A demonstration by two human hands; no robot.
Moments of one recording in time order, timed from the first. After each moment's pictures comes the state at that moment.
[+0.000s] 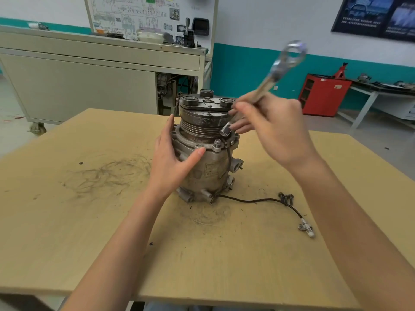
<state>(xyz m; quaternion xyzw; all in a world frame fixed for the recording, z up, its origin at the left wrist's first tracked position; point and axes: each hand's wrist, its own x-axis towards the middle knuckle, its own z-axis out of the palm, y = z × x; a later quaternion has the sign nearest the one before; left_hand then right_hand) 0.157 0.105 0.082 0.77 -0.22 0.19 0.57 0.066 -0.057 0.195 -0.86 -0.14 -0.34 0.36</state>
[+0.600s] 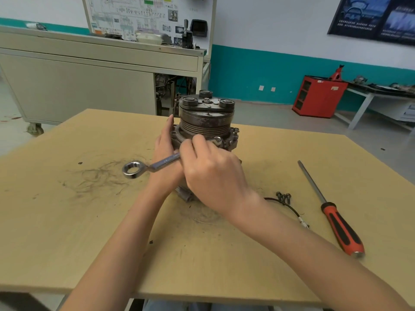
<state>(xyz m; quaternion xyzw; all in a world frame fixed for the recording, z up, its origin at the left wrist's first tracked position) 0.166 0.102 0.080 0.74 -0.21 0.18 0.62 0.057 0.021 0.143 -0.84 -0.14 -0.50 -0.16</state>
